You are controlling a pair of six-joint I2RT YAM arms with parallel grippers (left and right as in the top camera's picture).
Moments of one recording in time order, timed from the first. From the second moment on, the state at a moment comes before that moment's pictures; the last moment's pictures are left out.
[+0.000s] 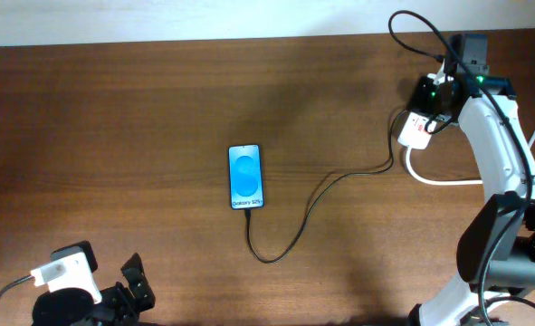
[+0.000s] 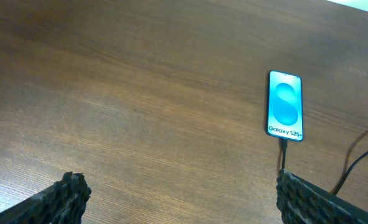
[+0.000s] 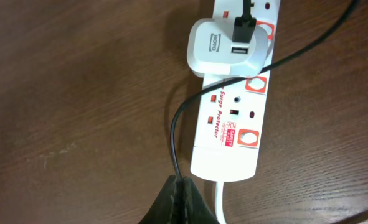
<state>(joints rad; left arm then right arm) -0.15 0.45 1.10 -1.38 -0.24 -0.37 -0.13 1.87 1.57 -0.77 -0.01 0.29</state>
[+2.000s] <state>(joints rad) -0.15 0.45 1.10 -1.38 -0.24 -0.37 -0.23 2.15 1.57 -0.49 0.21 -0.80</state>
